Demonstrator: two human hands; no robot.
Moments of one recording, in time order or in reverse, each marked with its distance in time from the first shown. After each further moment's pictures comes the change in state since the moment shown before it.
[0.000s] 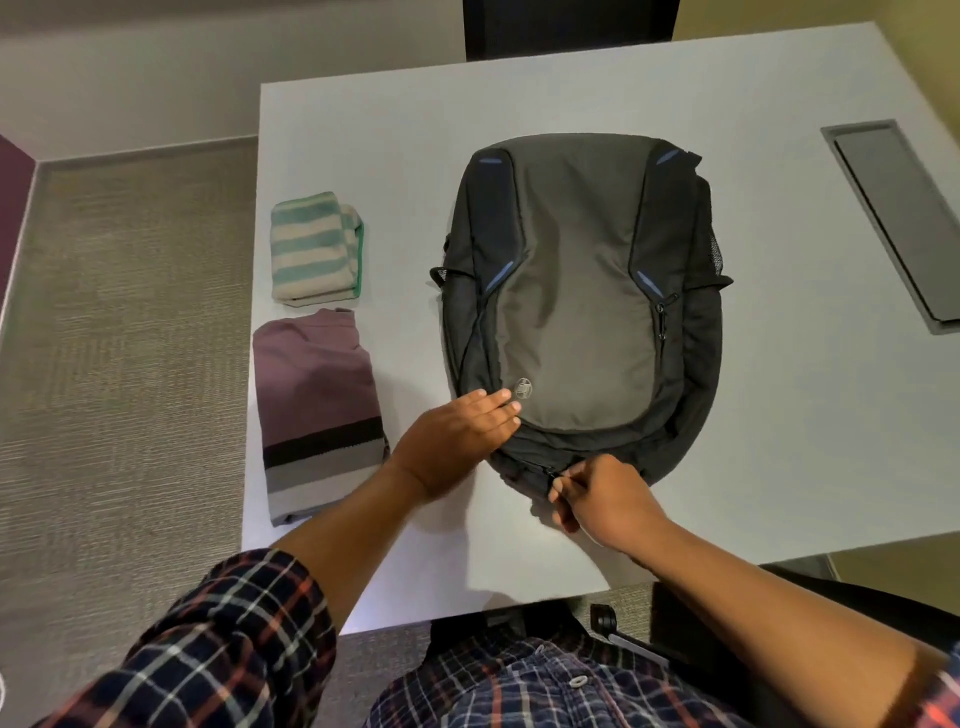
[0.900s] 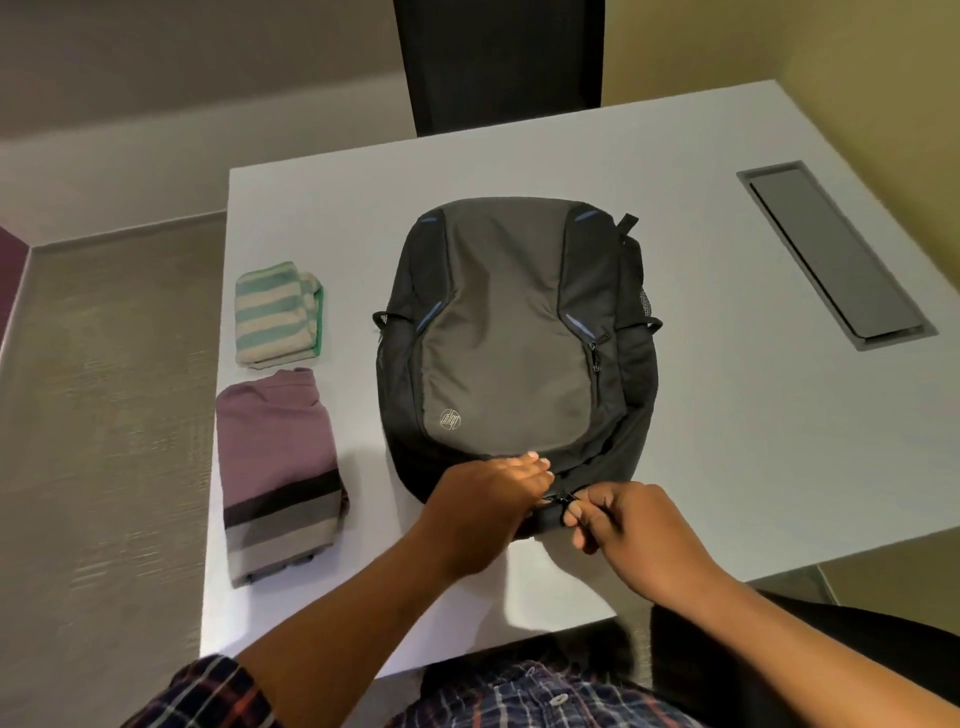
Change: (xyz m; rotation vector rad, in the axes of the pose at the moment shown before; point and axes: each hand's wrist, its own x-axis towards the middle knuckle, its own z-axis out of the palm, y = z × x) left_hand 0.065 0.087 -0.042 -0.212 0.017 -0.138; right_hand -0.049 0.038 -0.071 0.006 0.151 -0.318
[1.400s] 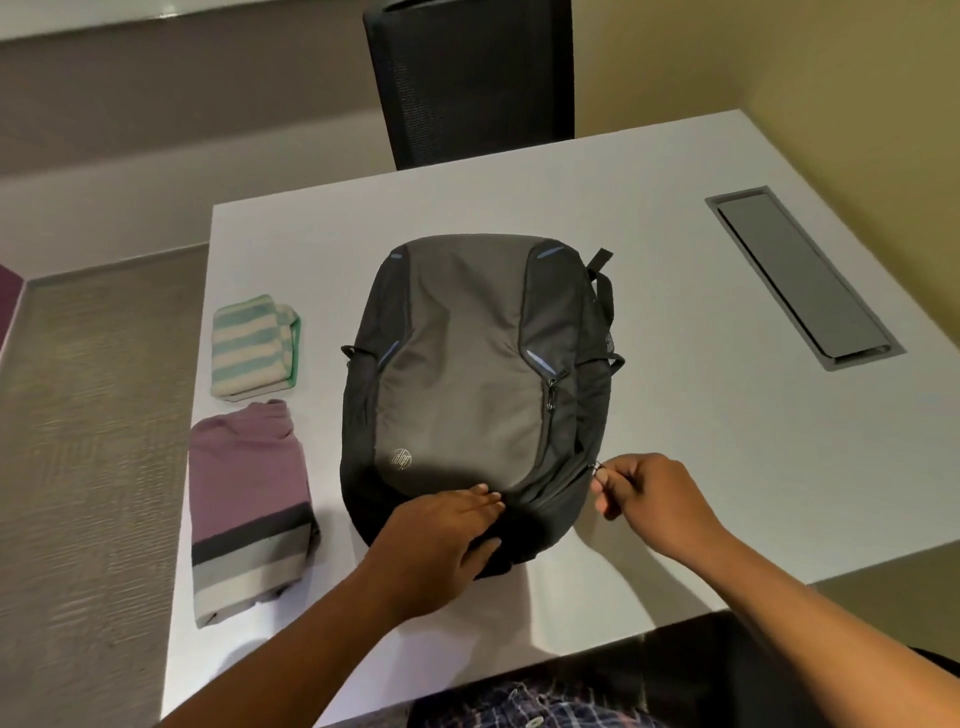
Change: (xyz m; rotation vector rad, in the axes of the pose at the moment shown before) left_hand -0.006 -0.002 -0.003 -0.007 0.002 -0.099; right_hand 0.038 0.048 -0.053 0.040 0.131 0.106
